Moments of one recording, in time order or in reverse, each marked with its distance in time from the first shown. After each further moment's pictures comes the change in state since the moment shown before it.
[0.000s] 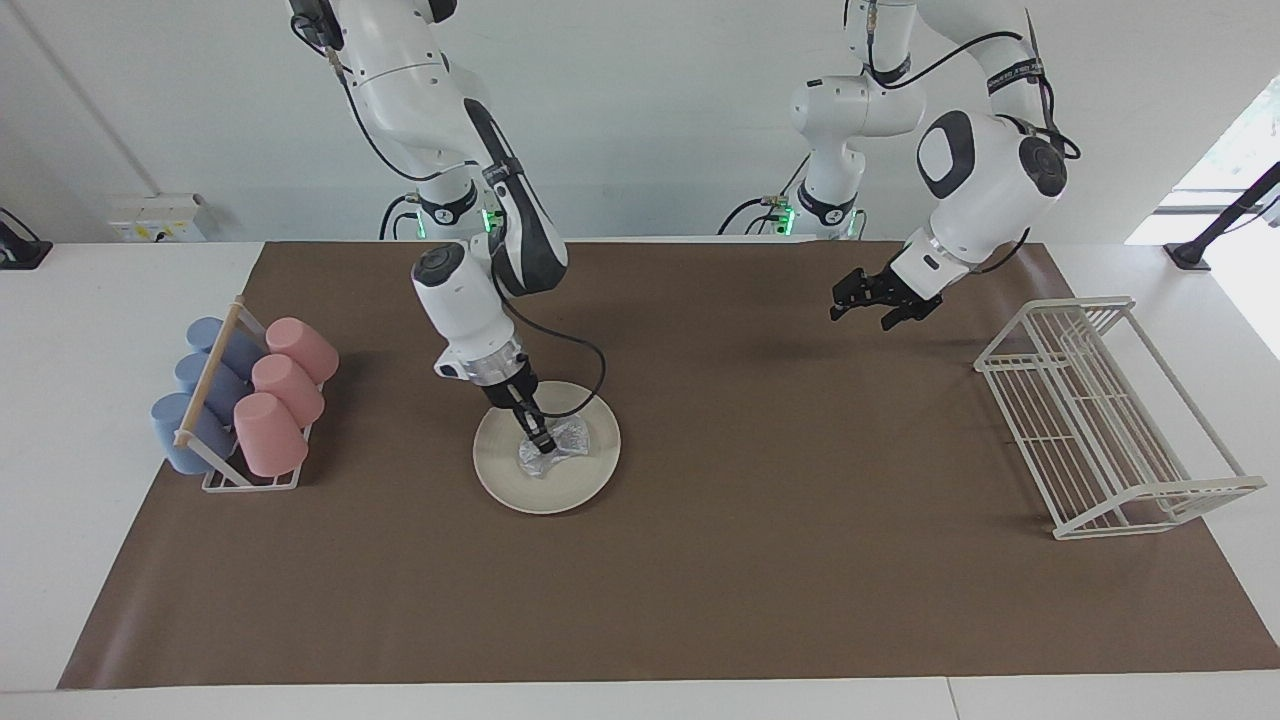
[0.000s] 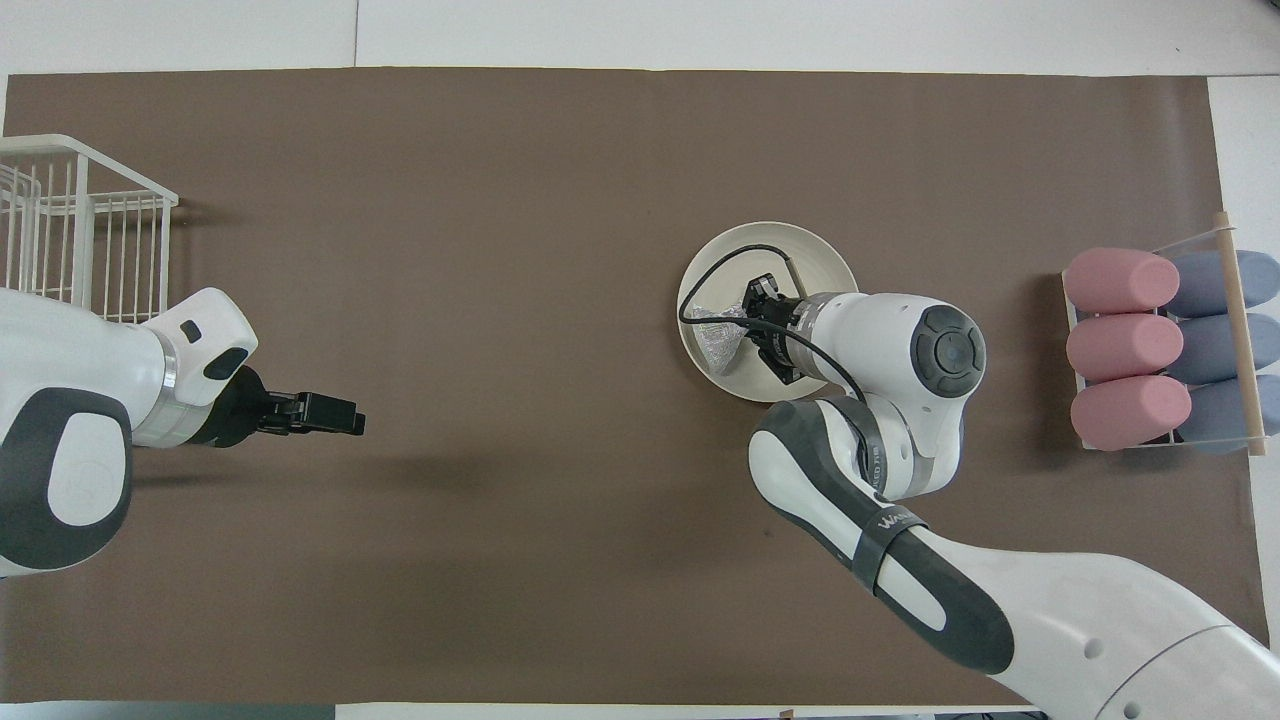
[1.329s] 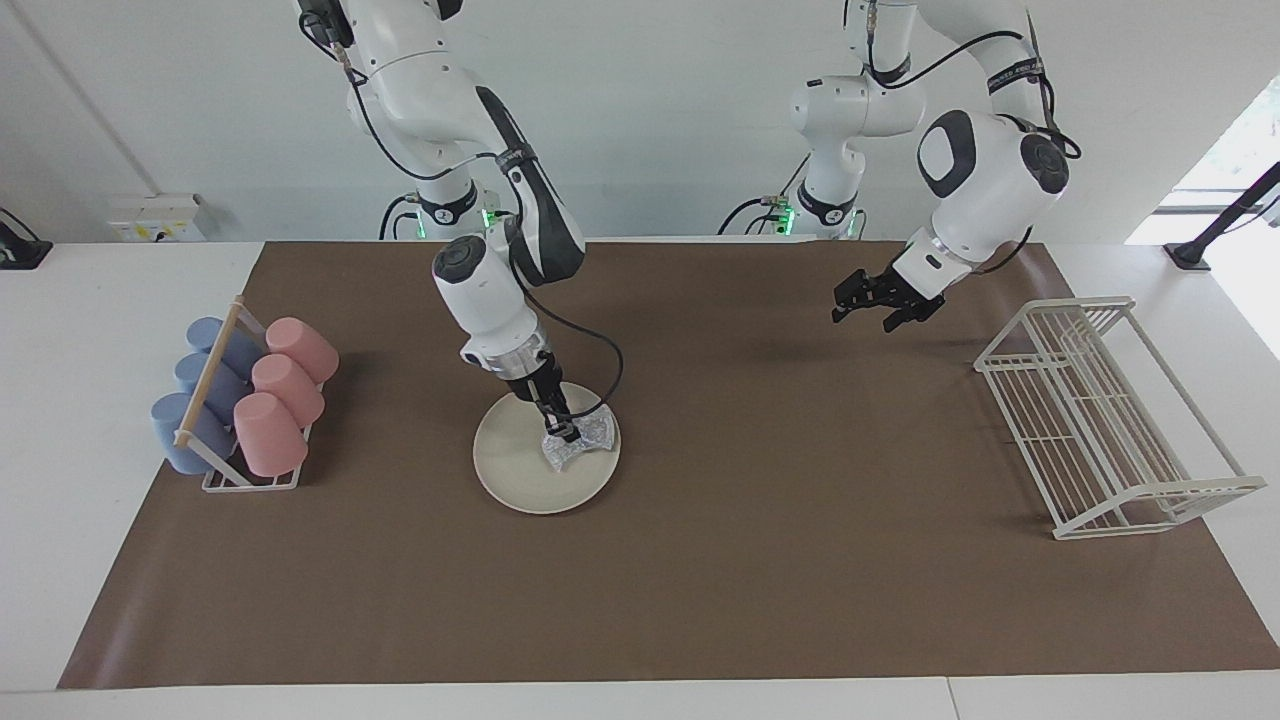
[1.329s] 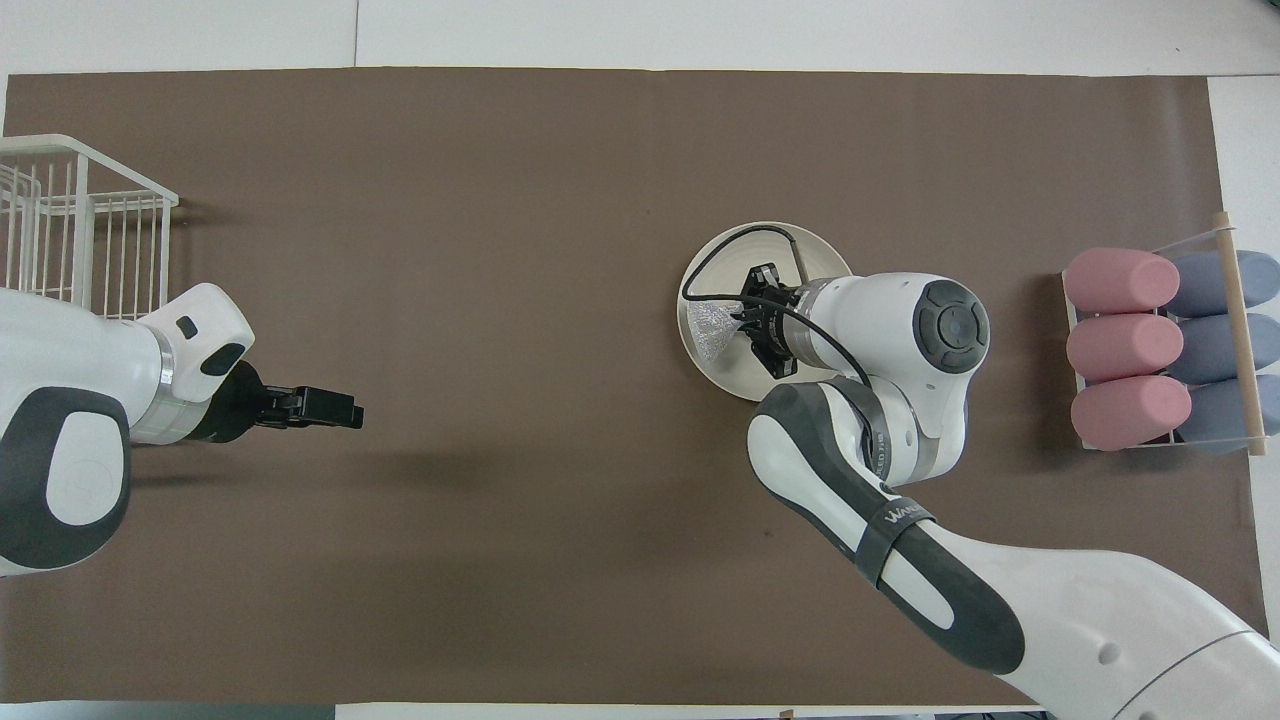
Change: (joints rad) left arm 0.000 0.000 0.001 0.005 0.000 0.018 -0.003; right arm 0.090 -0.010 0.001 0.134 0.001 -0.209 0.367
